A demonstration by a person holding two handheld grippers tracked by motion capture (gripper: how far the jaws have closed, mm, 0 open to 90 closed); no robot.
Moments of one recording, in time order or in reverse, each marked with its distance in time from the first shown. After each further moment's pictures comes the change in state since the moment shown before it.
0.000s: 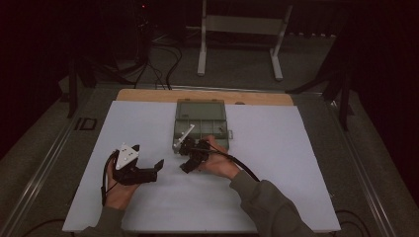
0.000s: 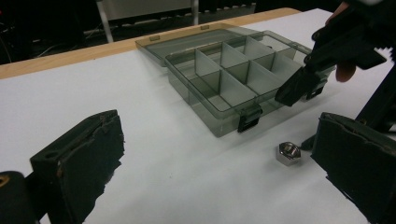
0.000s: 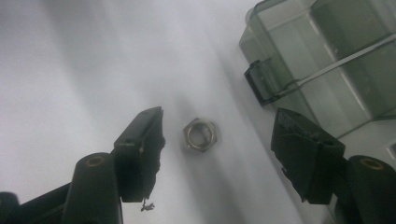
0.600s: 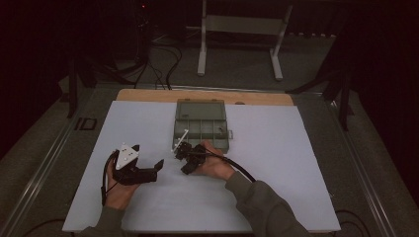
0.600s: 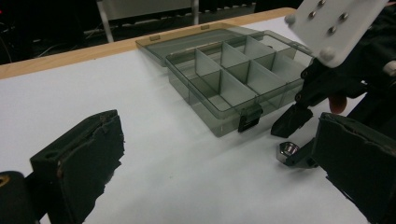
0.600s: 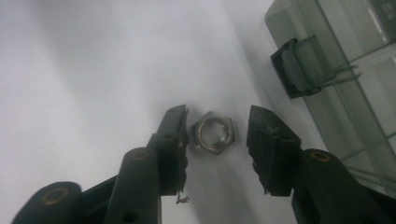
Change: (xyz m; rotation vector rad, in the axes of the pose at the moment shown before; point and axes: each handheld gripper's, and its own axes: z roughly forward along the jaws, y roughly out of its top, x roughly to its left) left arm 0.000 0.000 0.000 0.002 0.000 0.001; right arm 0.003 -0.001 0.024 0.081 0.020 -0.016
